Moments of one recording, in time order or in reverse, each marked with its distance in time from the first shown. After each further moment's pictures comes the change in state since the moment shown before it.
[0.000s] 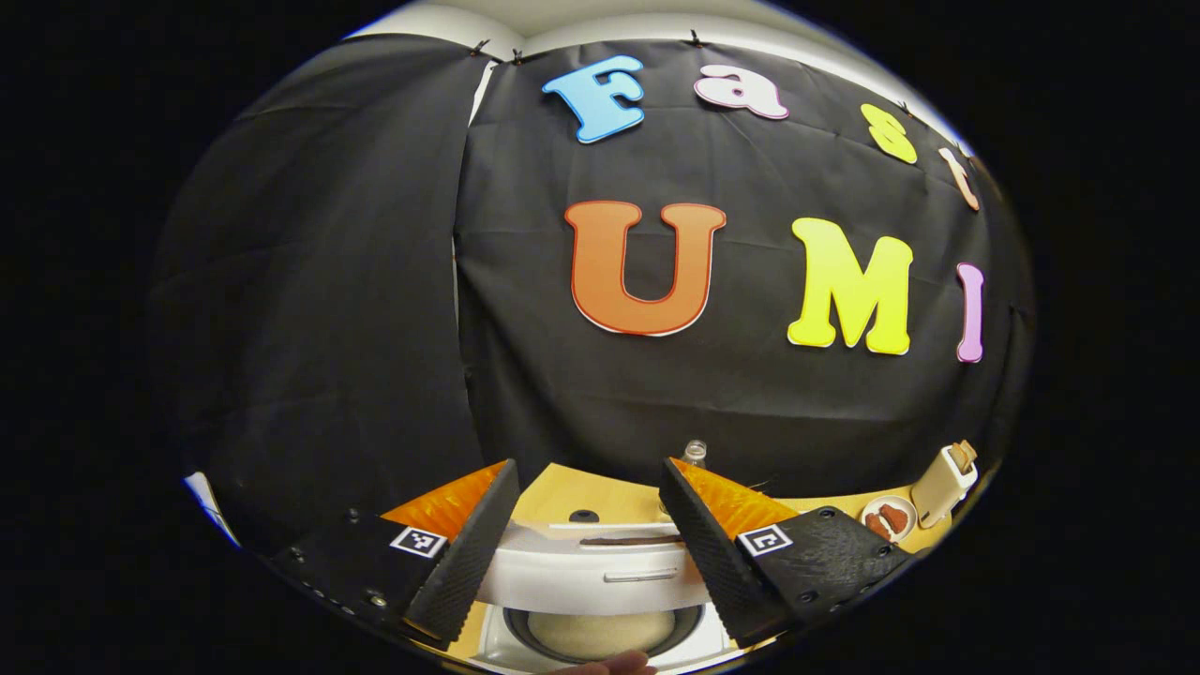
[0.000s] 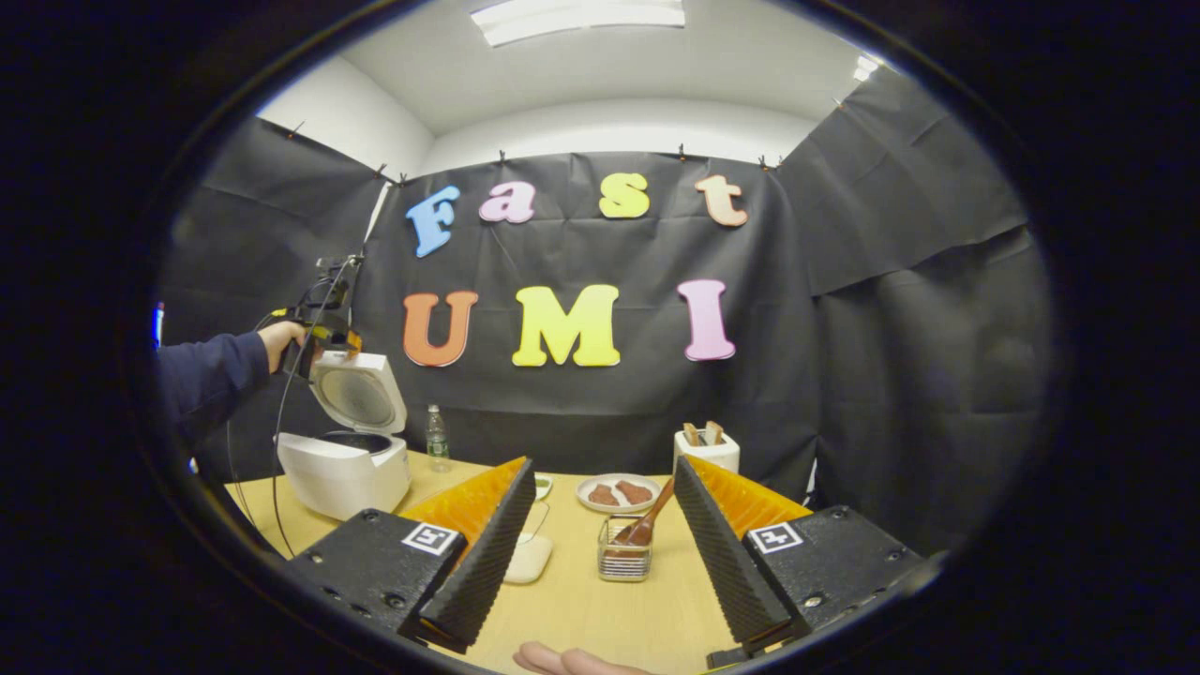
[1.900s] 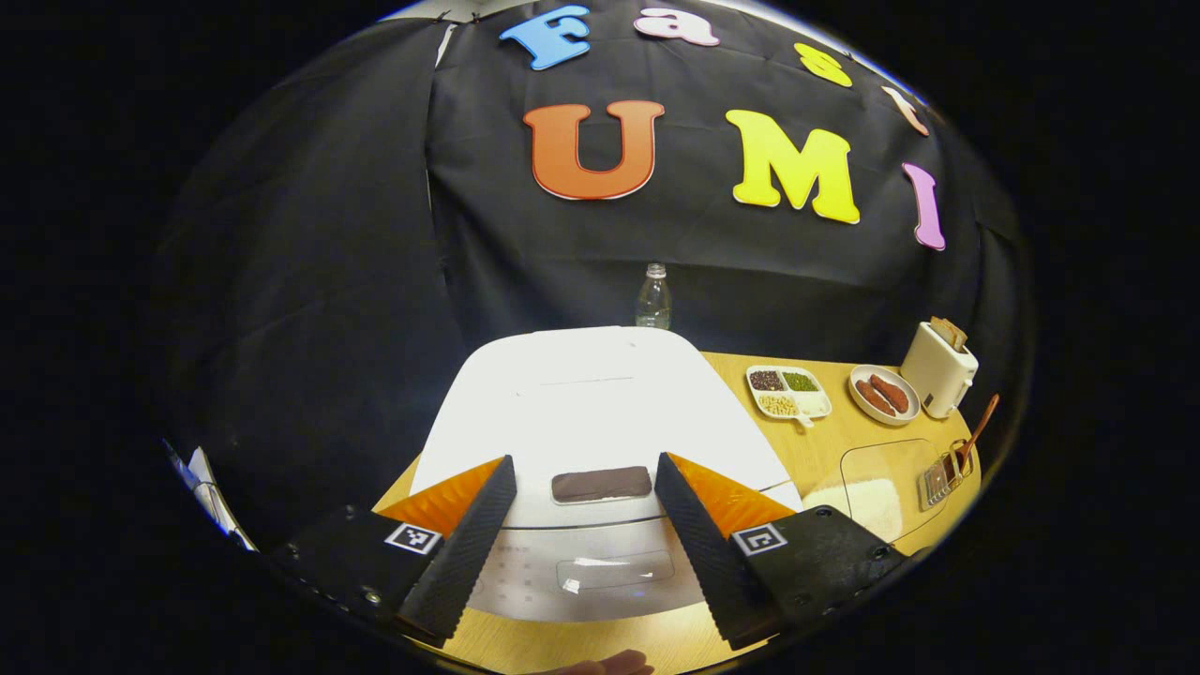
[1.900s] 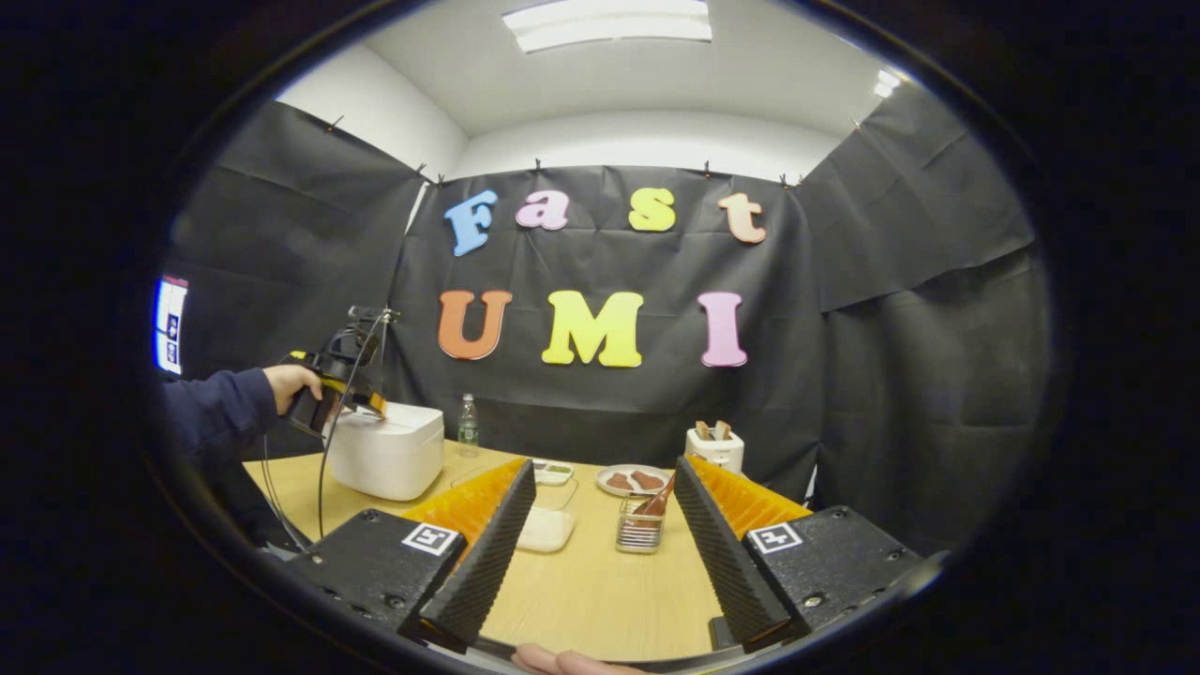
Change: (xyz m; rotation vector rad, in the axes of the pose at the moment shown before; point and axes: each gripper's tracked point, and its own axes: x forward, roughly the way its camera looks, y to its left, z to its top) left arm -0.078 -0.009 -0.182 0.105 0.212 -0.079; right arm -0.081 0.037 -0.007 -0.069 -0.012 0.056
